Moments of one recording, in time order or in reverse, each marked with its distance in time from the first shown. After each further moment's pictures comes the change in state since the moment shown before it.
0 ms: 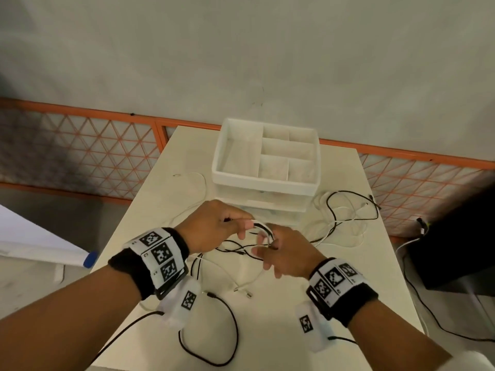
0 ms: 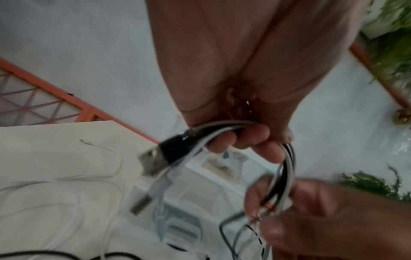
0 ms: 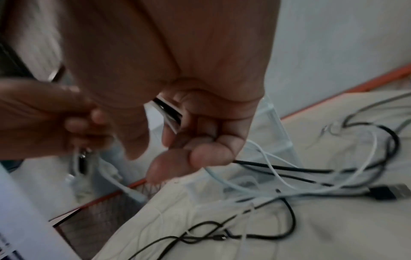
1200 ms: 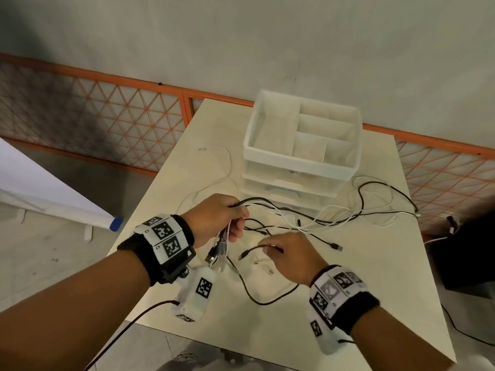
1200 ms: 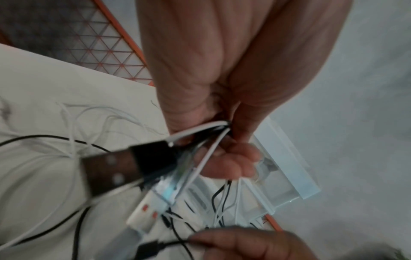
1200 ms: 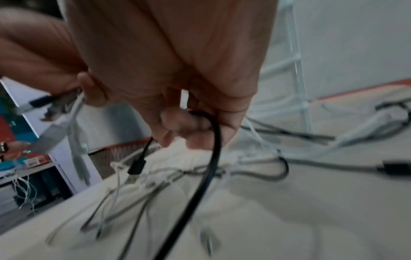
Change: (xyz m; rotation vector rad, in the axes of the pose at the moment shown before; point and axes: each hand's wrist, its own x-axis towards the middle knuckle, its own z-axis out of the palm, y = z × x) left_hand -0.028 -0.028 0.001 -0.549 0.027 -0.438; right_hand 0.012 0.018 0.064 -0.217 0.076 -0.216
